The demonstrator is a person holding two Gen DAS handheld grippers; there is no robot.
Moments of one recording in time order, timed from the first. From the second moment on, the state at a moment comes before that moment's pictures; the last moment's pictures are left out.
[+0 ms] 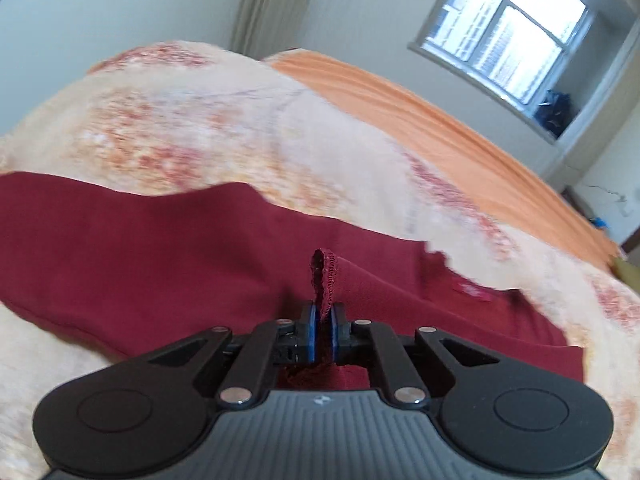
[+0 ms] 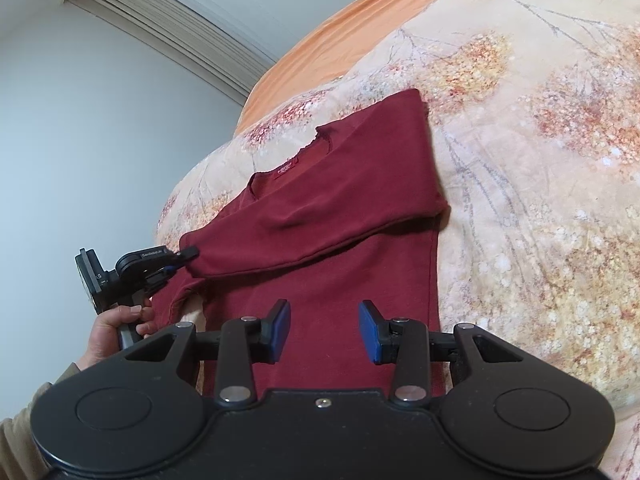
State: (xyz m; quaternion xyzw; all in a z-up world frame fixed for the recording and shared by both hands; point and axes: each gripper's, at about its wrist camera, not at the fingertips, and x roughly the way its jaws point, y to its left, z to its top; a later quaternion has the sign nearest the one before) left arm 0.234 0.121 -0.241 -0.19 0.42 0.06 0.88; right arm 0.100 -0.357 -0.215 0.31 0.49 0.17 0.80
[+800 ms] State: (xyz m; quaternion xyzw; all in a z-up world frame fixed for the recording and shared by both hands) left arm 0.144 0.103 -0.219 -0.16 0.46 0.06 0.87; right arm 0.293 -0.427 -0.287 0.35 0.42 0.15 0.82
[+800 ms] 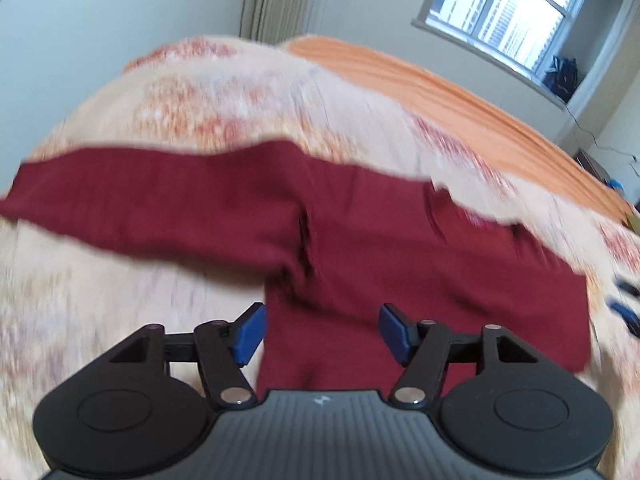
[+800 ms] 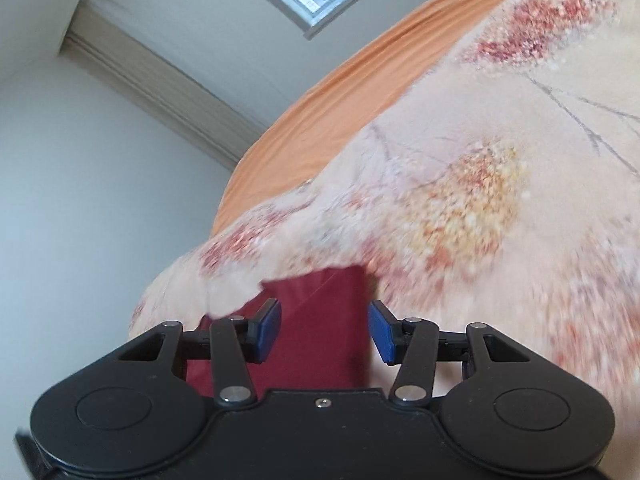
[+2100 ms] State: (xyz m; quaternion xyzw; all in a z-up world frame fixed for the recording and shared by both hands) left arm 0.209 0.016 -0.259 -0.15 0.49 -0.02 0.86; right arm 0.246 -0.410 -0.334 0.36 0.51 0.22 0.75
